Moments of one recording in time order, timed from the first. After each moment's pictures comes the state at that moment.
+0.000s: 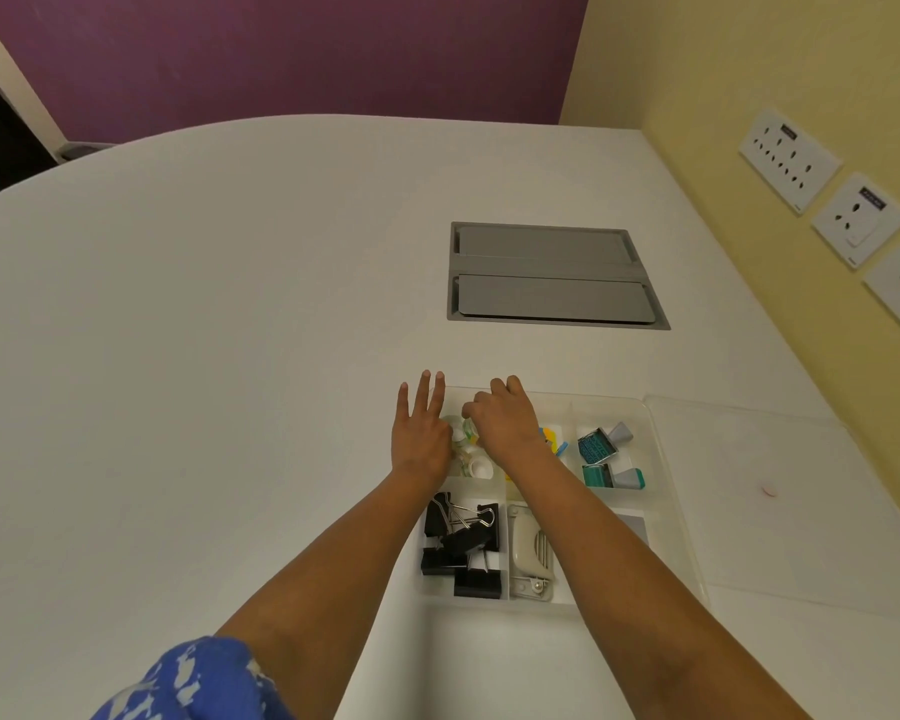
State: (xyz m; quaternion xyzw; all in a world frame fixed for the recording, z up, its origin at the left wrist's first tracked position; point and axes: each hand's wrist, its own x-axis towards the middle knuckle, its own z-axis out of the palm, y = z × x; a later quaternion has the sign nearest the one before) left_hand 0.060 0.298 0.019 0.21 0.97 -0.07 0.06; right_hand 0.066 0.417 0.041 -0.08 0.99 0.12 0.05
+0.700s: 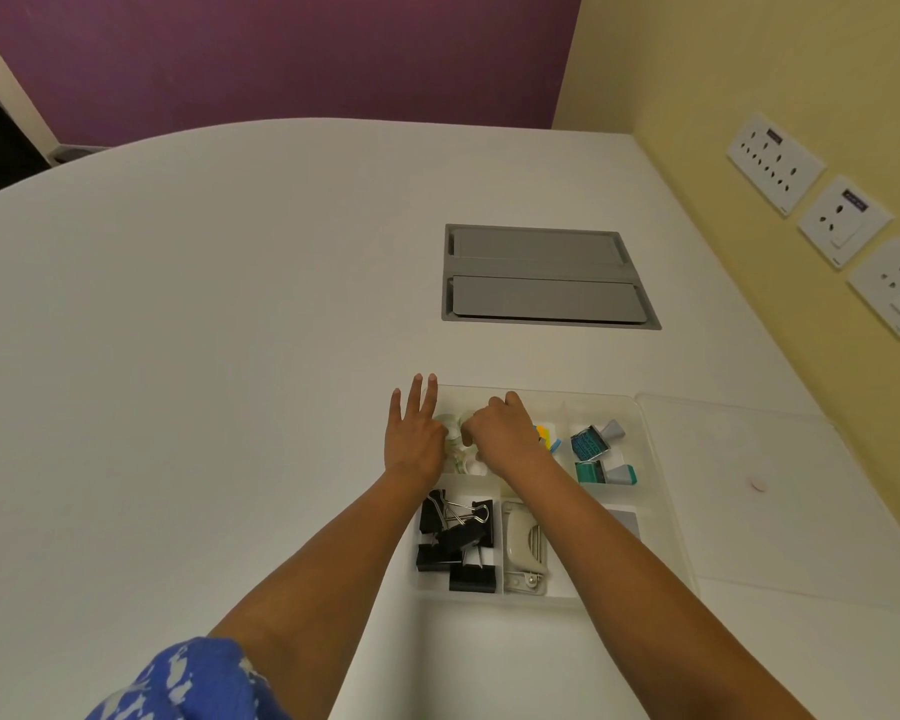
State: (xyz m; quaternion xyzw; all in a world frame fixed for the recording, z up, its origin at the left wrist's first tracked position) left_hand 0.064 0.296 0.018 0.20 0.98 -0.05 0.06; right_hand 0.086 0.415 0.051 -0.08 0.98 0.11 0.12
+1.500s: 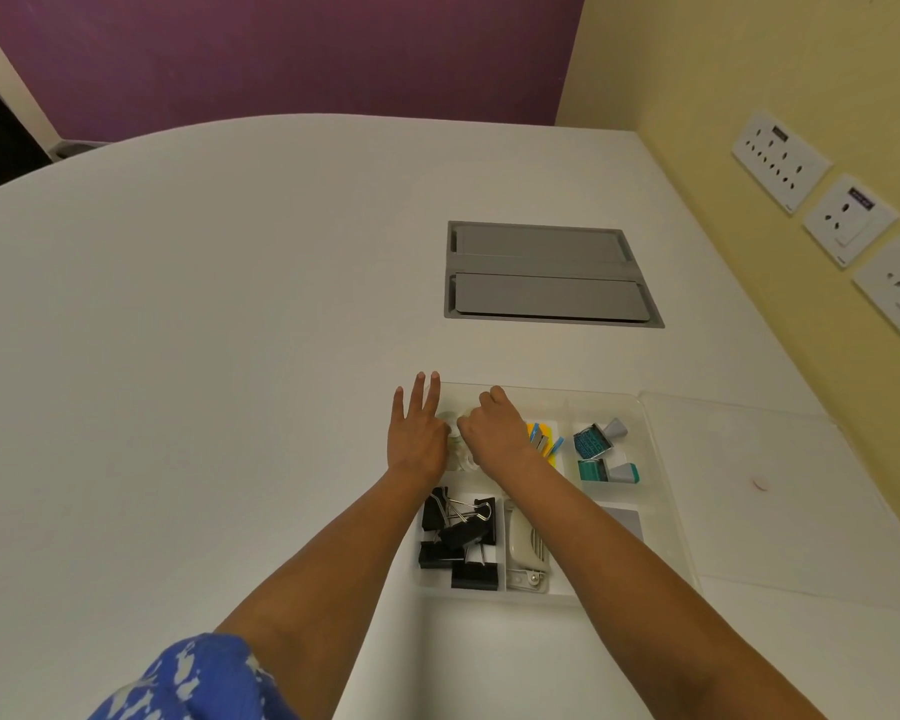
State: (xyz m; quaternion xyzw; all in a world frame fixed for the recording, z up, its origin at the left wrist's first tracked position) left_hand 0.065 0.295 0.019 0.20 0.98 -0.03 0.06; right_hand 0.084 0.404 0.045 -0.12 0.97 0.20 0.11
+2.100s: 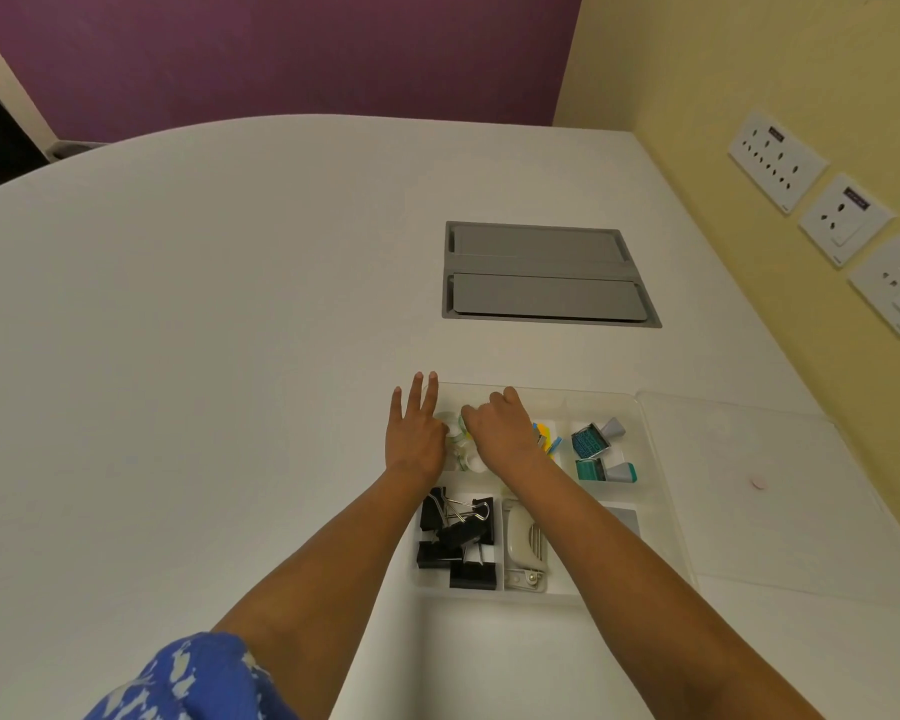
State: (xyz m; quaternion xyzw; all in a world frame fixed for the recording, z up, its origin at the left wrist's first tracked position) left_hand 0.065 0.295 0.019 0.20 0.98 -0.03 0.06; right_hand 0.084 0.414 0.043 -0.08 0.99 0.11 0.09
